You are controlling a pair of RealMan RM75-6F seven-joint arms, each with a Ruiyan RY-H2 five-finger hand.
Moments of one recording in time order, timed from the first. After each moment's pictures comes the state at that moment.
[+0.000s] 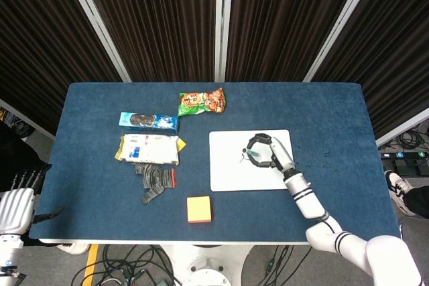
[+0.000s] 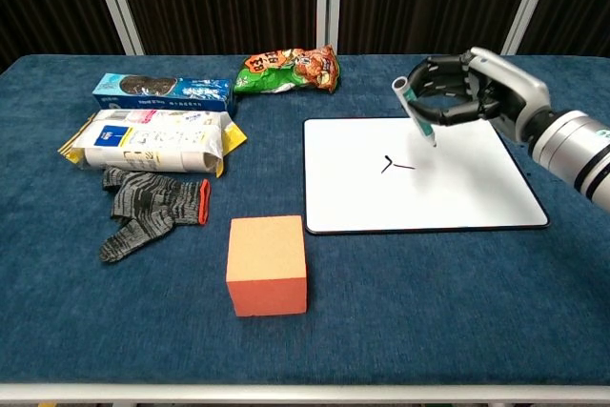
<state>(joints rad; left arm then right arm) -0.05 -1.20 -0.03 -1.54 1.46 1.46 -0.10 0.67 -1.81 0.14 -0.86 -1.49 1.10 1.06</state>
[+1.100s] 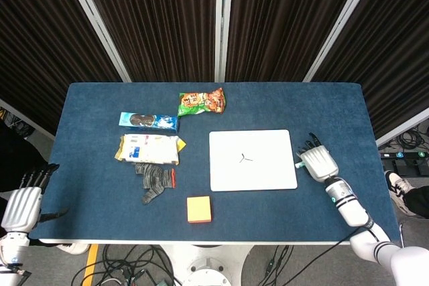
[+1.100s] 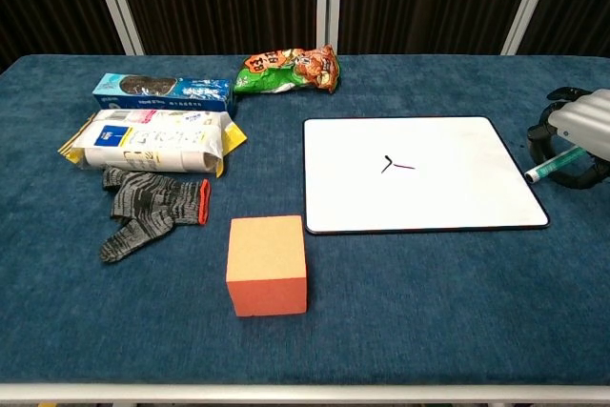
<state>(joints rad) -0.07 -1.21 -0.02 -1.55 1.46 1.42 -0.09 0.56 -1.70 -0.03 -0.65 -1.56 1.06 0.07</state>
